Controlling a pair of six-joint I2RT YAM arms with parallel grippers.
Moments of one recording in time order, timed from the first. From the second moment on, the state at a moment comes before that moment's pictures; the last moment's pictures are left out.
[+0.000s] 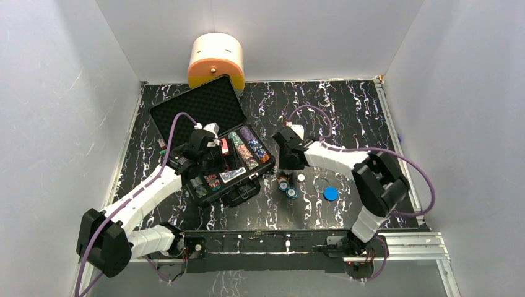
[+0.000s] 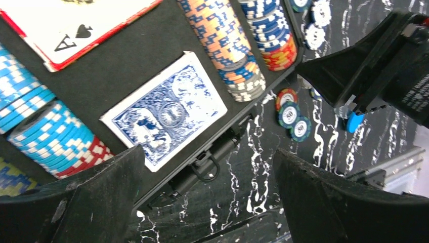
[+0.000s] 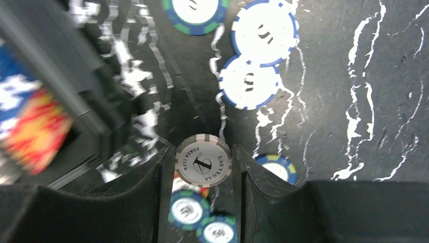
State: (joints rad) left arm -0.53 1.14 0.81 -0.50 0.04 -0.65; right arm 0.75 1.72 1.06 -0.49 0.30 0.67
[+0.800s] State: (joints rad) left arm -0.62 1.20 0.70 -0.02 0.37 -0.80; right arm 0.75 1.31 0.86 -0.26 -0.07 1.23
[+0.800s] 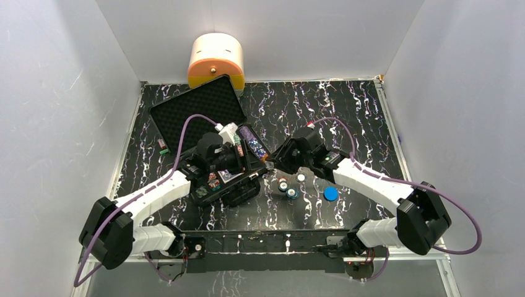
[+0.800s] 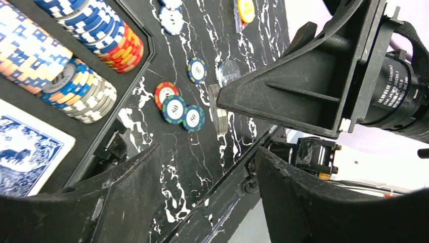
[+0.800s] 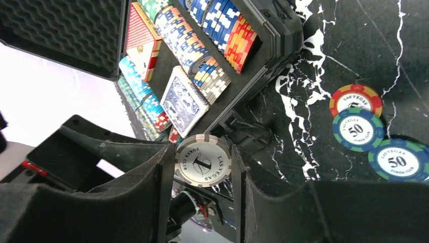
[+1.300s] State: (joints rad) left arm -0.66 1.31 0.67 0.16 0.37 -0.91; right arm 0.75 1.26 0.82 -0.22 -0.05 1.37
